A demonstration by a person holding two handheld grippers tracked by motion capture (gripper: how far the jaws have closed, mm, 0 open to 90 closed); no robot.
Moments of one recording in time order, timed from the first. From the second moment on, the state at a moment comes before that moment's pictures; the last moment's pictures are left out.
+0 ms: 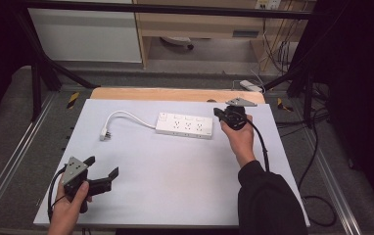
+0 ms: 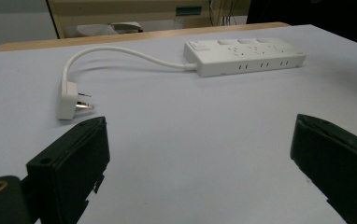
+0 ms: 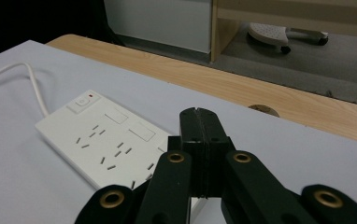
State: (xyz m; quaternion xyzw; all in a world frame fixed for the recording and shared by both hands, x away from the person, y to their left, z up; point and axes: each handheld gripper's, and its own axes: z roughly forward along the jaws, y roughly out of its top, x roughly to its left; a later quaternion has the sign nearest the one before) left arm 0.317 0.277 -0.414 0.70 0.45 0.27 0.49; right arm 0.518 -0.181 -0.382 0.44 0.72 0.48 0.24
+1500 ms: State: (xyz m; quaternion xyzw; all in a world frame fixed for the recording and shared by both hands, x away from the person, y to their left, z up) left arm 0.316 0.276 -0.415 0.70 0.45 0.27 0.49; right arm 0.460 -0.225 -0.368 0.42 0.70 0.51 0.25
